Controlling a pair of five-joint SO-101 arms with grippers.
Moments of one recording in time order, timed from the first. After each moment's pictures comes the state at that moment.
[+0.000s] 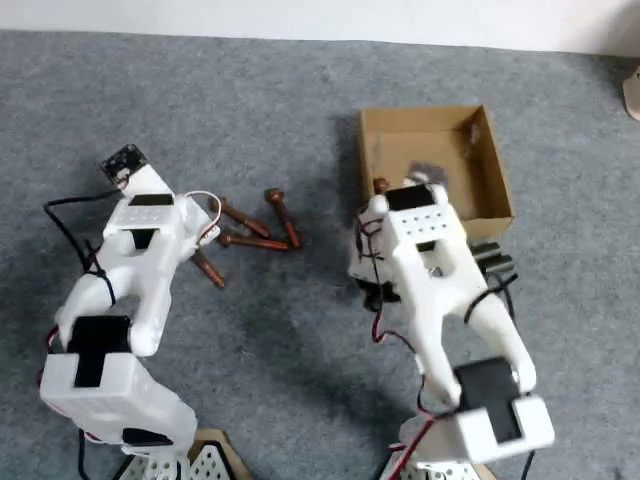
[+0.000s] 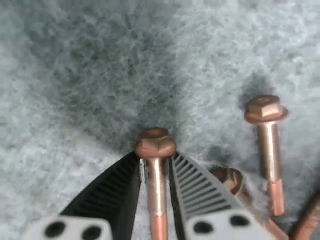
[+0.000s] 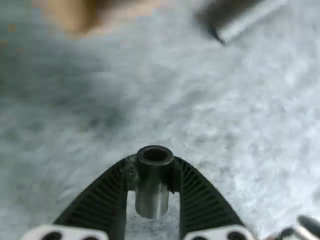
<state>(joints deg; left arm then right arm) -9.8 4.5 29.8 46.0 43.5 -18.7 -6.9 20.7 79.7 -29.7</state>
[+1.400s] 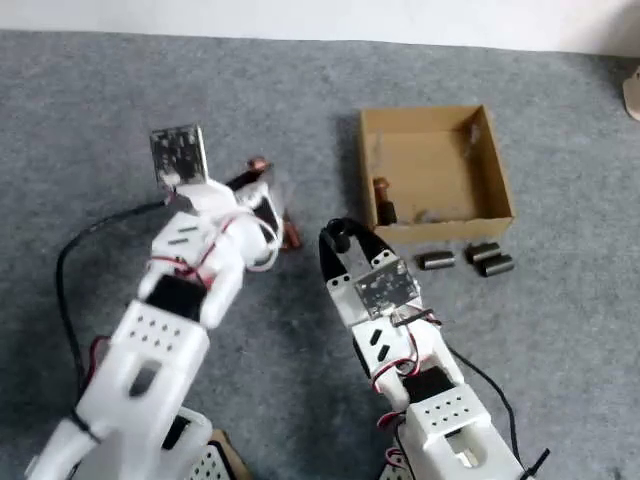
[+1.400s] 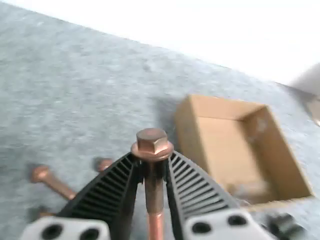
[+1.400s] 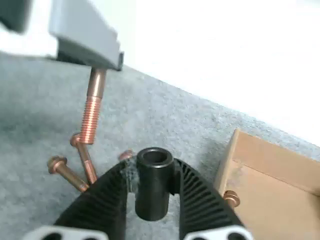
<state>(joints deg) 13.7 -45.8 56.5 19.3 30.7 -26.4 -62.5 95.5 -18.6 15.8</state>
